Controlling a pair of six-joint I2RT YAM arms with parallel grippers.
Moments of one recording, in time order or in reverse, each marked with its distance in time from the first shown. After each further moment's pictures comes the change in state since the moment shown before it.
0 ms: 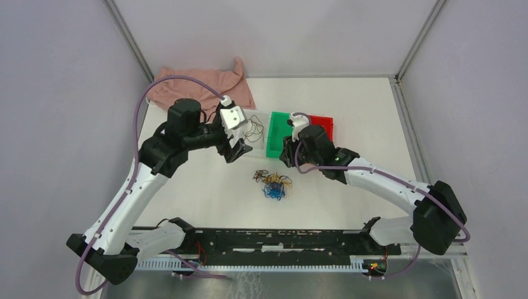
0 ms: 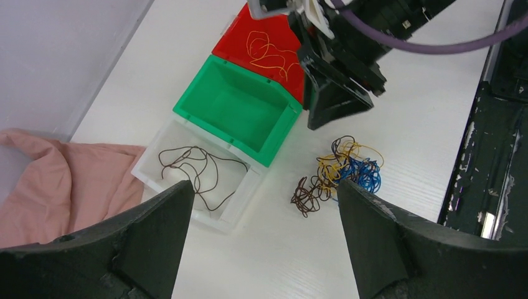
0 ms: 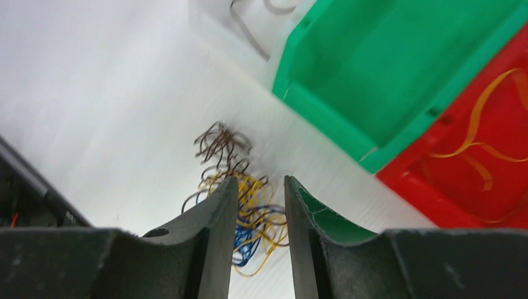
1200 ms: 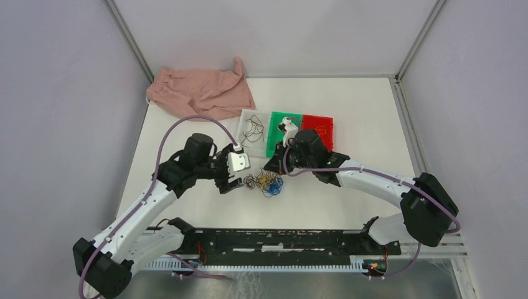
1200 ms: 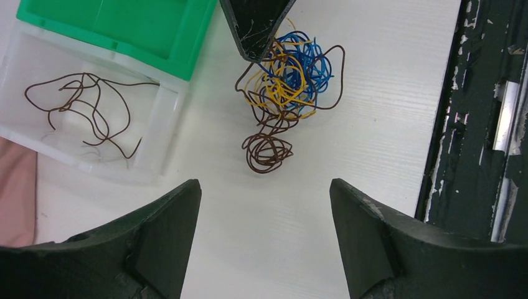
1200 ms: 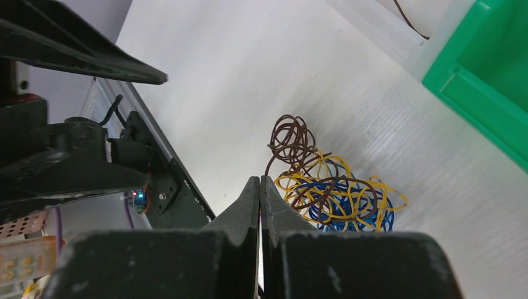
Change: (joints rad) left arm 0.002 -0.139 -0.457 -0.006 0.035 0.246; right arm 0.061 0.084 -0.103 0.245 -0.349 0.224
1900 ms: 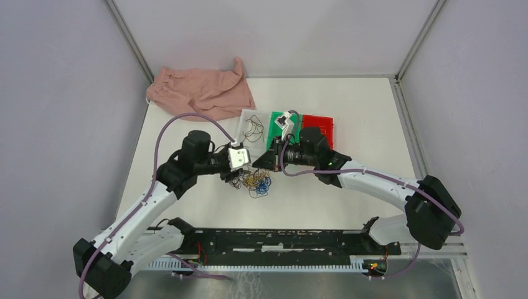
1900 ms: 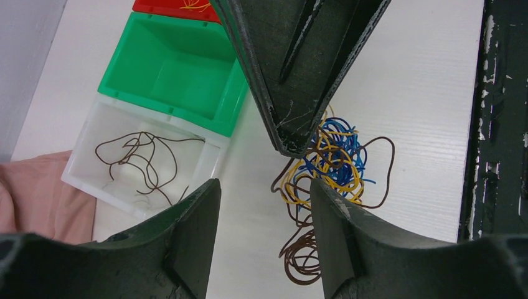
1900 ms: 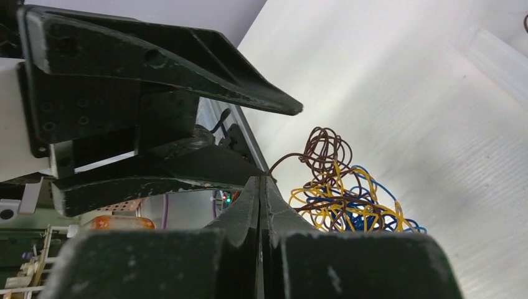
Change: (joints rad) left arm -0.002 -0.014 -0.035 0.233 0.055 -0.031; right arm 0.016 -0.035 0.006 0.211 -0.171 0.192
